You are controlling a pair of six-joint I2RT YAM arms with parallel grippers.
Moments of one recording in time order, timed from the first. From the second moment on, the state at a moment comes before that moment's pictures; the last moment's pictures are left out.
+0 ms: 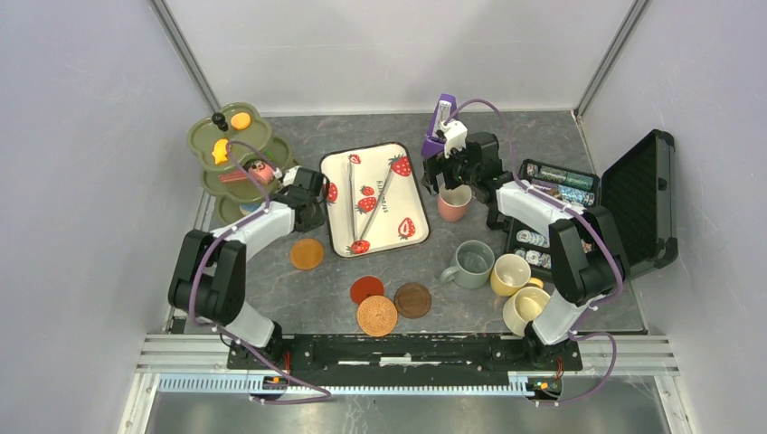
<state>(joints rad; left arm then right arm) -0.31 1.57 0.91 -0.38 -0.33 -0.67 0.36 1.70 1.10 0.08 -0.25 -0.07</state>
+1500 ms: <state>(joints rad) -0.31 1.47 0.68 -0.14 -0.31 -0.77 0.36 1.70 1.10 0.08 -0.25 -0.06</state>
